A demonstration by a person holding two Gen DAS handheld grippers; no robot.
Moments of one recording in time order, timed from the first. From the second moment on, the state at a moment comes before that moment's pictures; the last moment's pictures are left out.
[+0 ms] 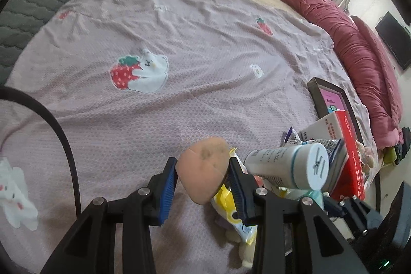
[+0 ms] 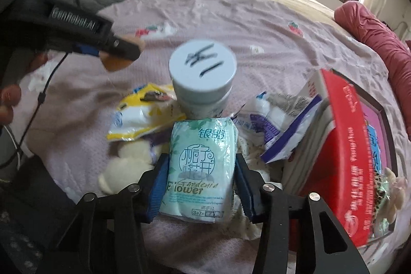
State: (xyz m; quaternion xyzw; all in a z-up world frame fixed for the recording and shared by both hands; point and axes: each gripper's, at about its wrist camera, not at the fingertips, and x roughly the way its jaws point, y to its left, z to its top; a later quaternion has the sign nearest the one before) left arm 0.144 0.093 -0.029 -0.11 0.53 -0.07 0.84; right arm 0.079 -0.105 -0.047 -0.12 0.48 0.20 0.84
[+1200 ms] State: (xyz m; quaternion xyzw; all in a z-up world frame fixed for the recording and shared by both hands) left arm 0.059 0.013 0.064 -0.03 0.47 -0.10 0.88; right arm 0.036 -0.155 0.067 -0.05 0.38 0.17 0.91
